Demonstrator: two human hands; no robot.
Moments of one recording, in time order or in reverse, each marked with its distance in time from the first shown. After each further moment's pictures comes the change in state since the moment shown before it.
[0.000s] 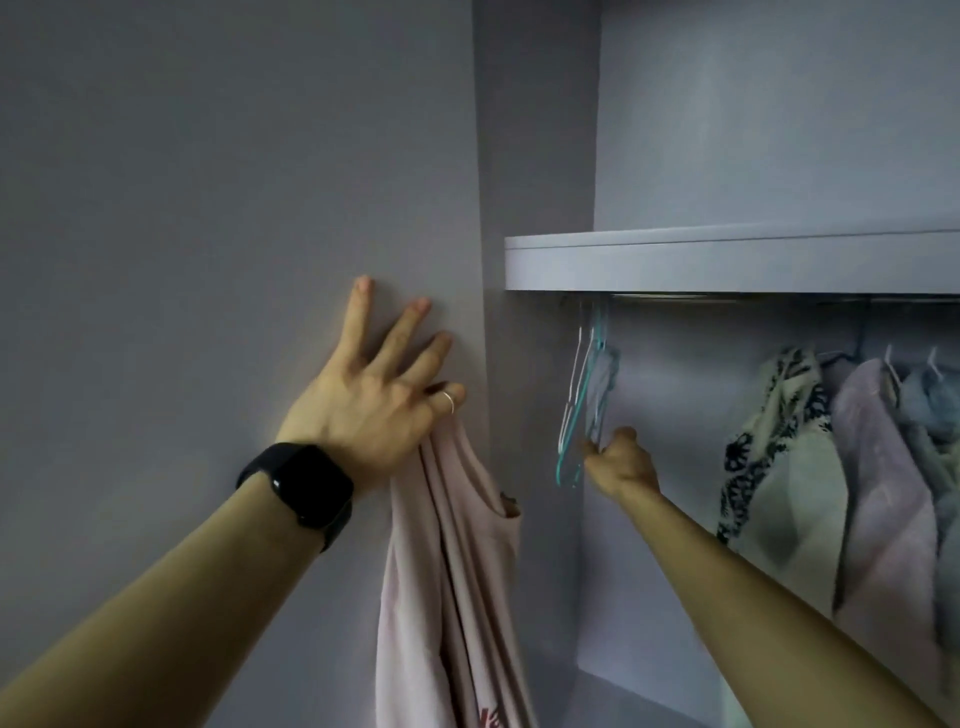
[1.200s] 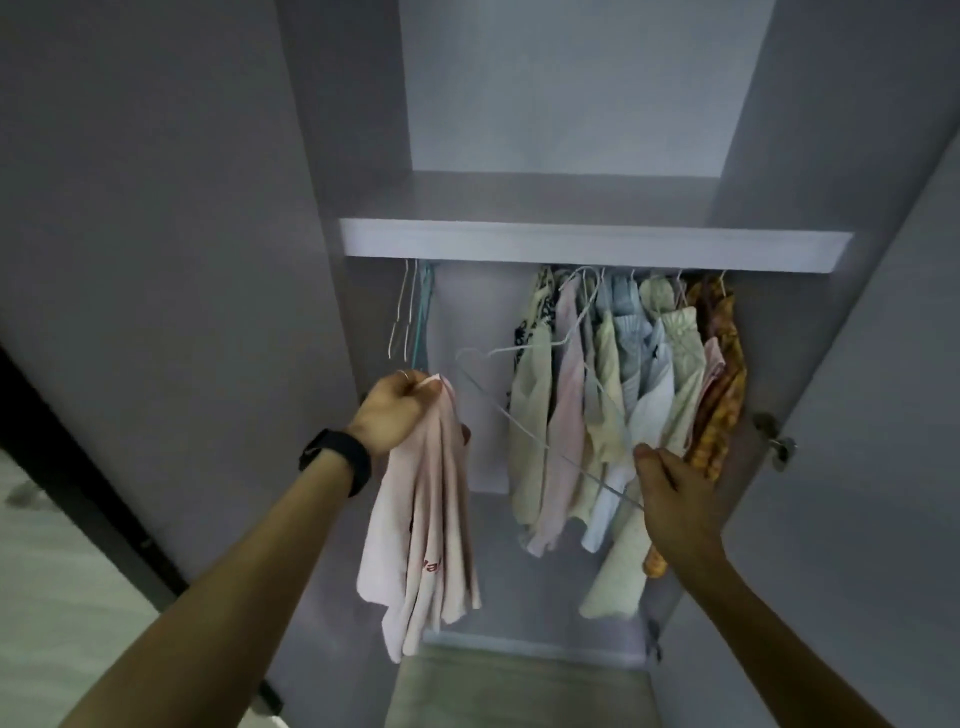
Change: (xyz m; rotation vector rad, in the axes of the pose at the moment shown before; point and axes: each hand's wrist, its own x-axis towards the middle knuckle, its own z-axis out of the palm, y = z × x) left_hand -0.056 0.035 -0.136 -2.235 -0.310 -0.153; right_hand -0.385 0.058 -0.281 0.329 0.373 0.095
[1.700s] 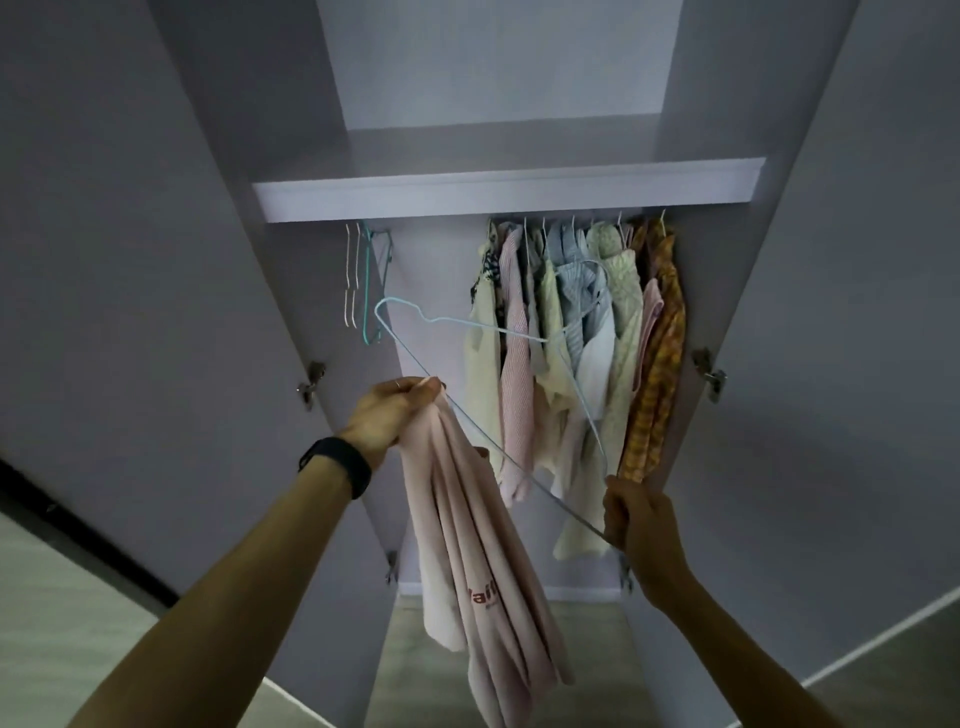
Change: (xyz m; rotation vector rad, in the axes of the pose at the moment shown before) left_hand -0.038 0.002 0.092 -0.243 -0.078 -0.186; right_hand -0.046 0.088 -0.063 0.320 -0.222 0.182
